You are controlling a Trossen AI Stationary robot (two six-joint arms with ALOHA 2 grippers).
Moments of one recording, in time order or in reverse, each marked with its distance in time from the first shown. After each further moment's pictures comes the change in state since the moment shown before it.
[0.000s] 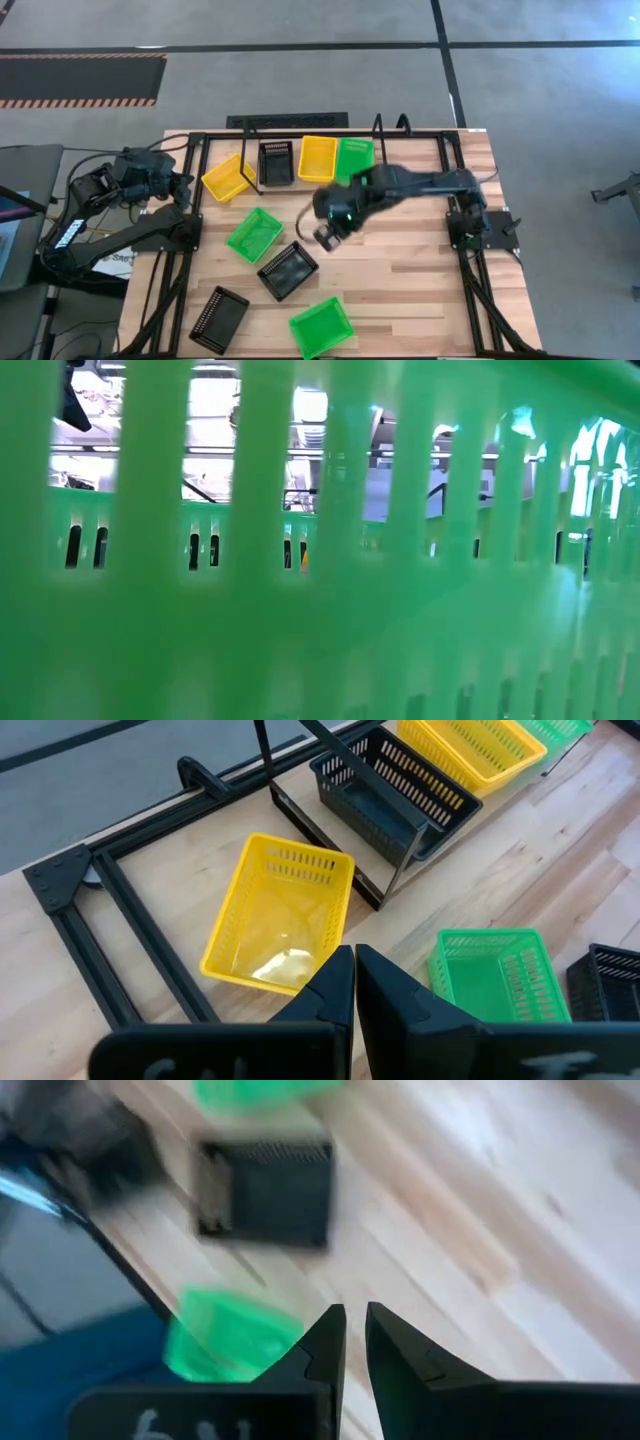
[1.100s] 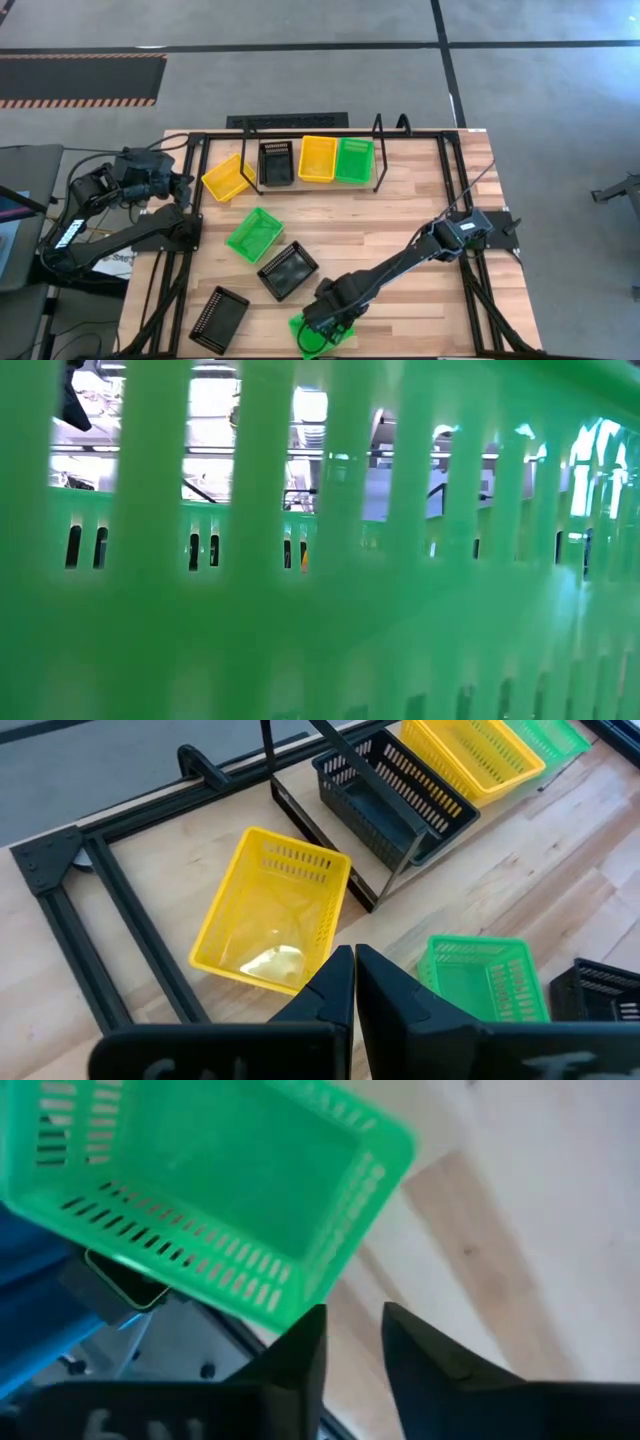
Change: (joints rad) left arm 0.000 0.000 0.000 0.000 0.007 -0.070; right arm 0.344 0.353 -0.023 0.079 -0.127 0.158
